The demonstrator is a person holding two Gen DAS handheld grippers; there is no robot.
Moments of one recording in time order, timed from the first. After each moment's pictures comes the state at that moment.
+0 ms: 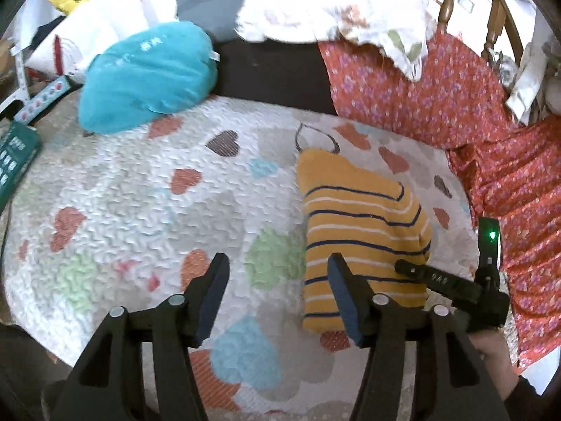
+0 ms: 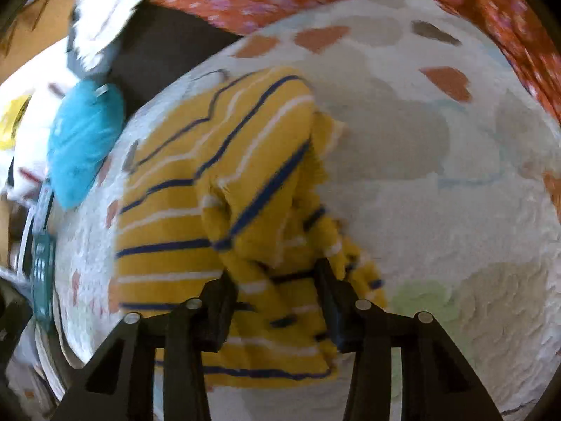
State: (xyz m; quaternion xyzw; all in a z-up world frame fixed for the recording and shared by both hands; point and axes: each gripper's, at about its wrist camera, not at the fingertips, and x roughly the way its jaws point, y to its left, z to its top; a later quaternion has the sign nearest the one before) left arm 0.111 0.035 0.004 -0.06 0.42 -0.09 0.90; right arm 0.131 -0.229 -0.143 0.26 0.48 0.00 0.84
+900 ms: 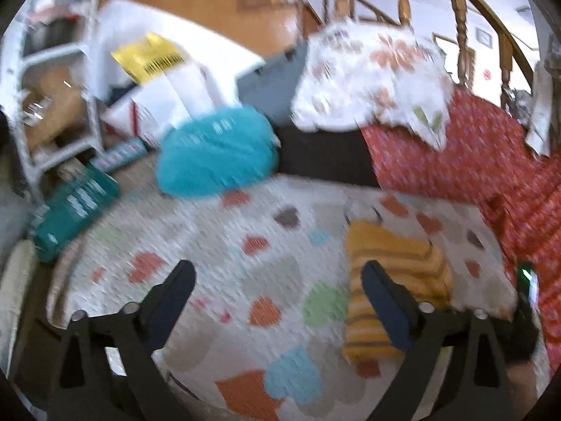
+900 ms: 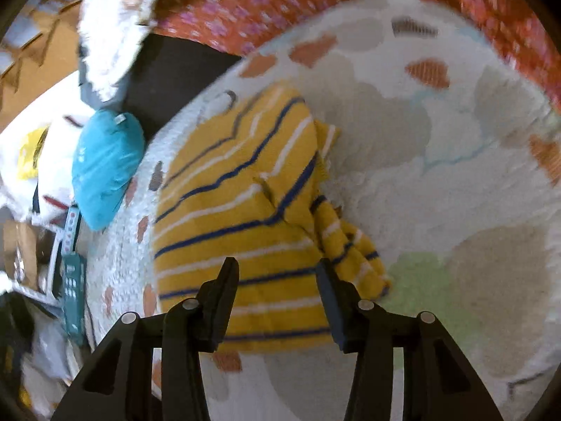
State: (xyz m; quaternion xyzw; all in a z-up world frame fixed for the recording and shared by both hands) left arm 0.037 0.038 0.068 -0.02 0.26 0.04 0.96; right arm 0.081 -0.241 -0.111 0.30 0.44 0.02 0.85
